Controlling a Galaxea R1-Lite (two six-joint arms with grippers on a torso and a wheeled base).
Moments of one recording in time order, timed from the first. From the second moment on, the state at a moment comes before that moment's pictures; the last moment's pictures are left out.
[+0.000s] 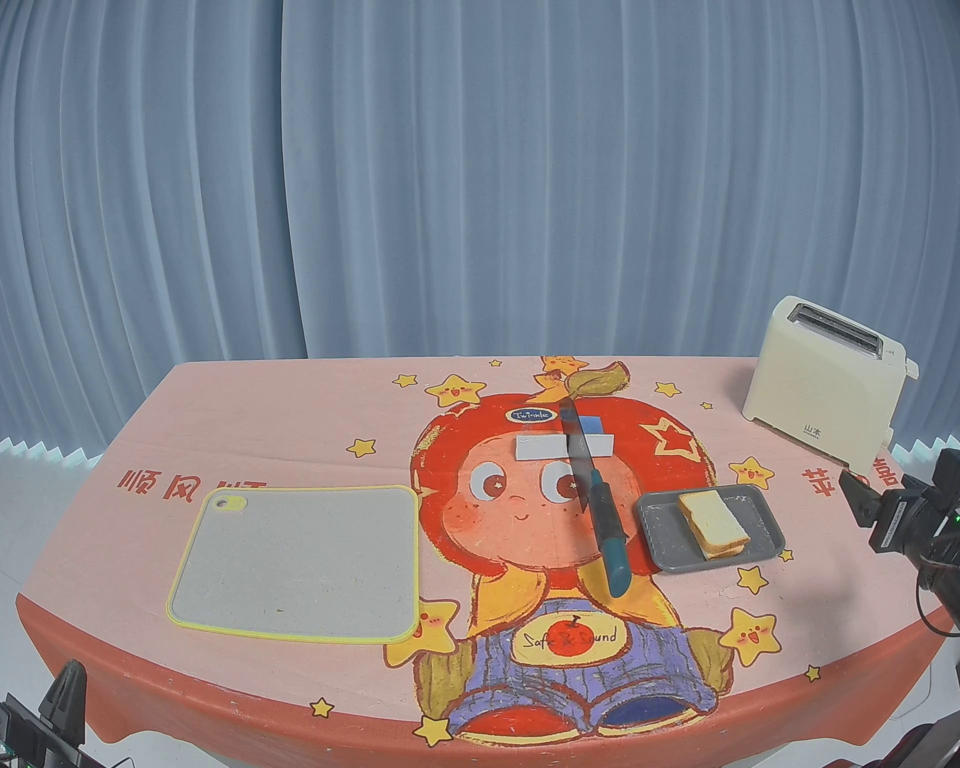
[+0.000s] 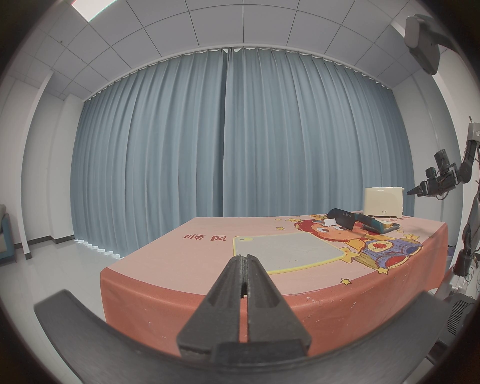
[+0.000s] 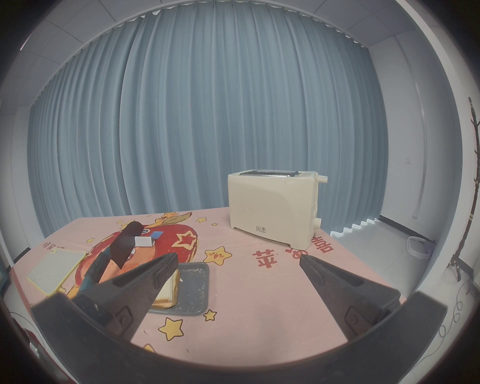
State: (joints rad) left arm 0.00 0.02 -0.02 0.00 -0.02 0.01; right arm 0.22 1.19 -0.24 -0.65 -0.35 0.16
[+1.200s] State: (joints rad) left arm 0.00 0.02 -0.02 0.00 -0.02 0.01; right arm 0.09 1.03 -0.23 -0.66 -0.29 0.07
